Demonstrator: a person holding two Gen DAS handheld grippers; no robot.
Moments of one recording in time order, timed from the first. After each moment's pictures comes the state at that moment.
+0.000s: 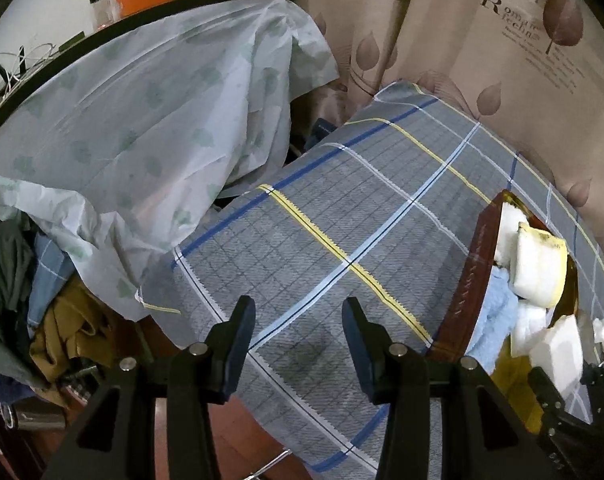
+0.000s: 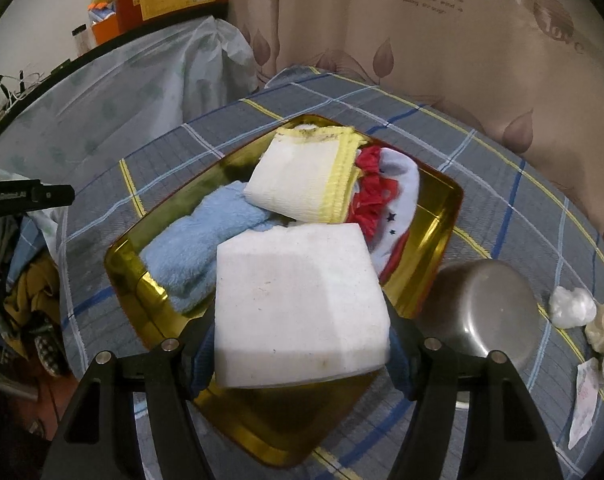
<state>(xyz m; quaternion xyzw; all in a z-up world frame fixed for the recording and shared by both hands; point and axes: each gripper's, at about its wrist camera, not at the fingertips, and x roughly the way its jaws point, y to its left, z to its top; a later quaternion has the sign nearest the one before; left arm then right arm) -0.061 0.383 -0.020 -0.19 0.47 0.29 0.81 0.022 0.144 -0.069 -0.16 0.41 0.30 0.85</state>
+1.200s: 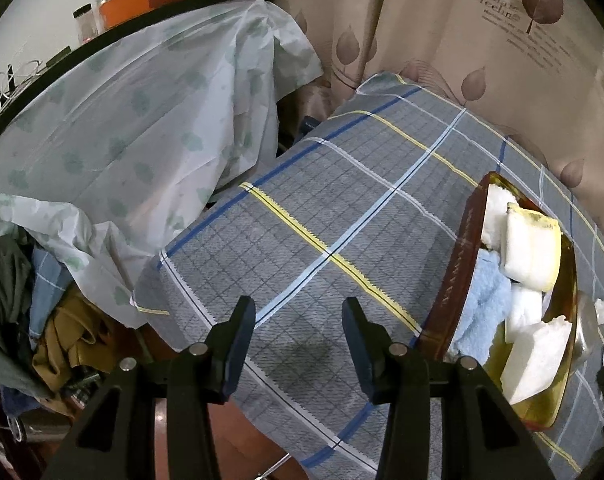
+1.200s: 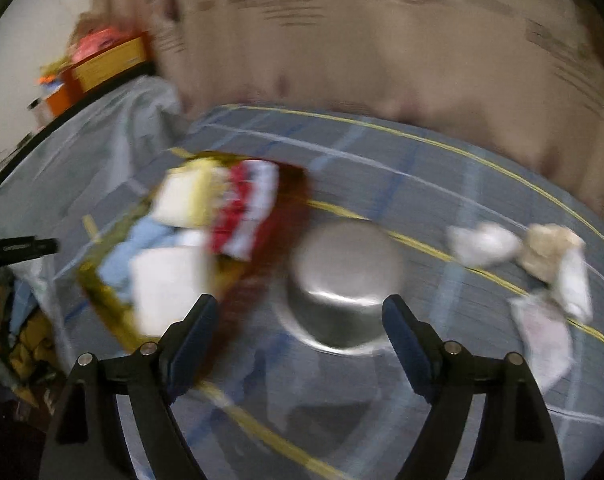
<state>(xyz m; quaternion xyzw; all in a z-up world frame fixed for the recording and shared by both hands) -0.054 0.368 -0.023 -0.16 0.48 0.27 0.82 0.025 0.012 -0.041 -0.06 0.39 0.21 0.89</state>
